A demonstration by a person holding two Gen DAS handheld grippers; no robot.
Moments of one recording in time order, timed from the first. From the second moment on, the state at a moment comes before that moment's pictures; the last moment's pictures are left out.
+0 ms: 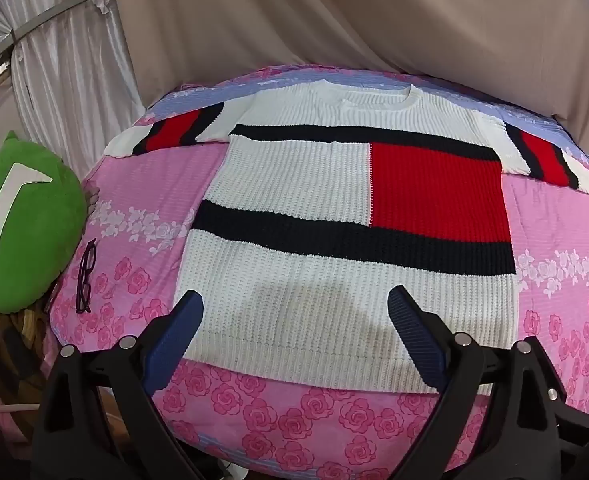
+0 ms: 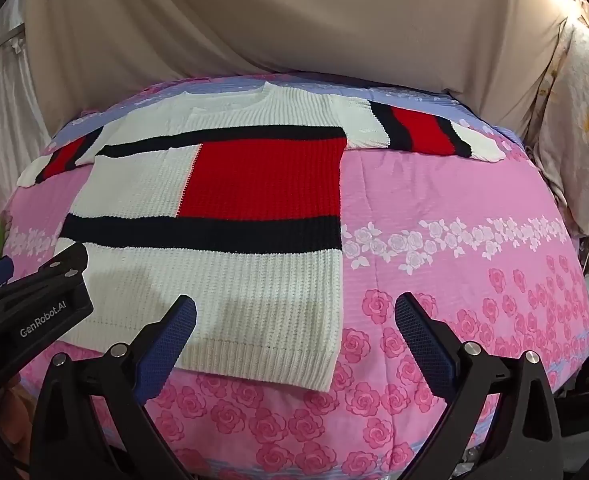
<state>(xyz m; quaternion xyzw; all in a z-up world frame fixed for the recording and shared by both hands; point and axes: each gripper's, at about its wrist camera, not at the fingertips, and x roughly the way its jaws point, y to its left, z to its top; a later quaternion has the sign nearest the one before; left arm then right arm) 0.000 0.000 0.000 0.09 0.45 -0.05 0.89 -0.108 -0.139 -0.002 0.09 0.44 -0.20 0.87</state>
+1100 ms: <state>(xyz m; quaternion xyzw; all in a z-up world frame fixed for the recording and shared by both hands) -0.003 -0.001 0.004 0.10 0.45 -0.05 0.89 -0.112 -0.141 0.004 0.10 0.43 -0.19 0.87</state>
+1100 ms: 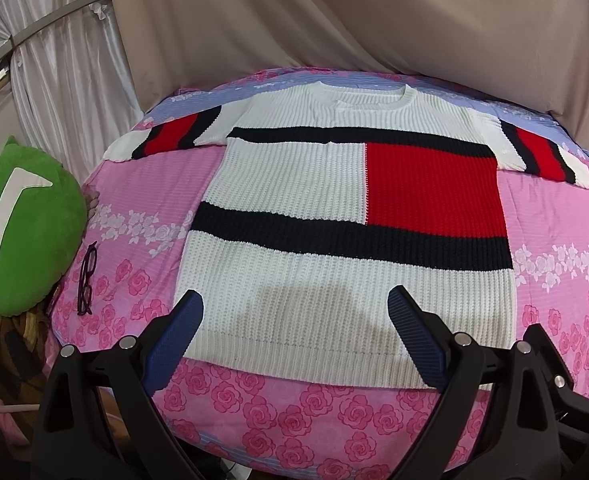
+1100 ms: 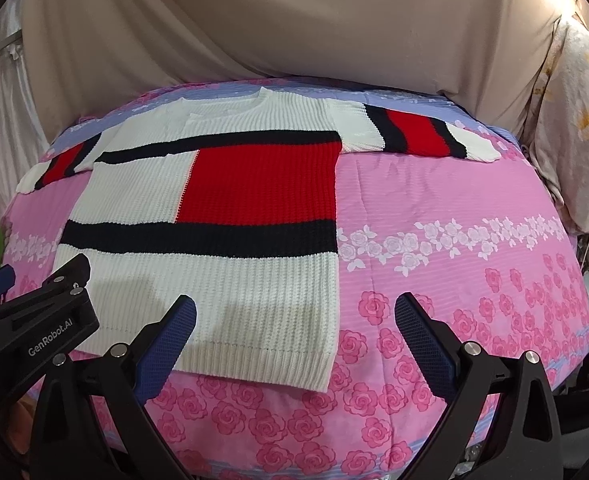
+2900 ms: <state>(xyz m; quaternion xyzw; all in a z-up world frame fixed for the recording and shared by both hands) -0.003 0.001 0.000 0.10 0.45 -0.05 0.89 -0.109 -0.142 0.002 0.10 0.44 -0.19 0.87</state>
